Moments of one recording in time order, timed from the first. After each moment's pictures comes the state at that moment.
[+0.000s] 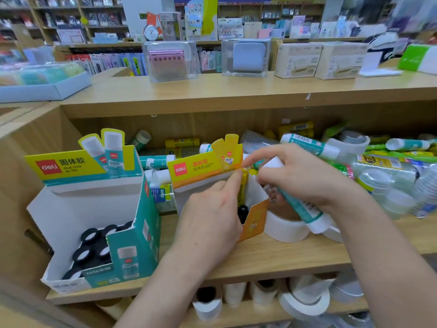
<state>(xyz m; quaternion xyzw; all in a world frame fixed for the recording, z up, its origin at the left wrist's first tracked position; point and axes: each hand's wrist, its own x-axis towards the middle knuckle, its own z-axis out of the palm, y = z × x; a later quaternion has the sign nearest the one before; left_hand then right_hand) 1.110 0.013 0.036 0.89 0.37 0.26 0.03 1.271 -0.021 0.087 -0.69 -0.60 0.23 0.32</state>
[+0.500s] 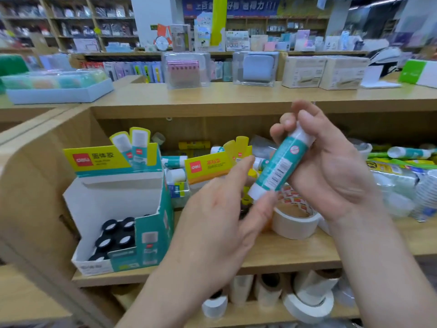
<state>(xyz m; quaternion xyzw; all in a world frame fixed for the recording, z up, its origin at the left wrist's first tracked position) 1.076 -0.027 0.064 0.85 0.31 0.39 0.17 1.240 -0.036 0.100 -0.20 -0.37 0.50 0.75</state>
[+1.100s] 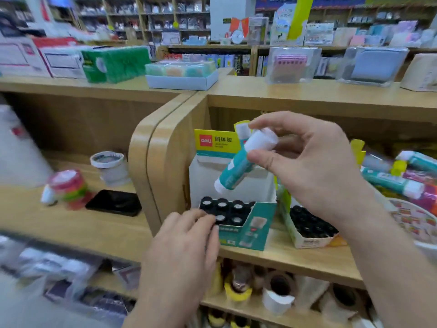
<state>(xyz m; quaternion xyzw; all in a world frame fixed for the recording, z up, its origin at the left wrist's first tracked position) 0.913 -0.015 0.001 0.78 0.53 0.33 -0.07 1.102 0.006 0.104 -0.46 -0.70 0.17 0.52</state>
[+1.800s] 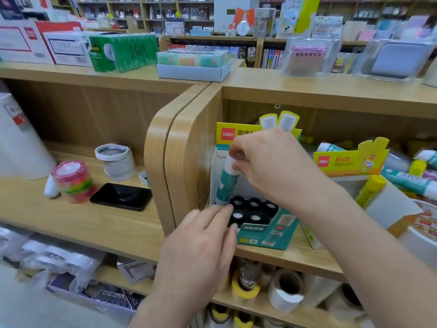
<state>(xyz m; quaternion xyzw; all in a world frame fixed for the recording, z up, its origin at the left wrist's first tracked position) 0.905 -0.006 -0.007 0.82 0.49 0.30 0.00 1.051 0.044 0.100 -0.57 -0.80 -0.12 0.17</state>
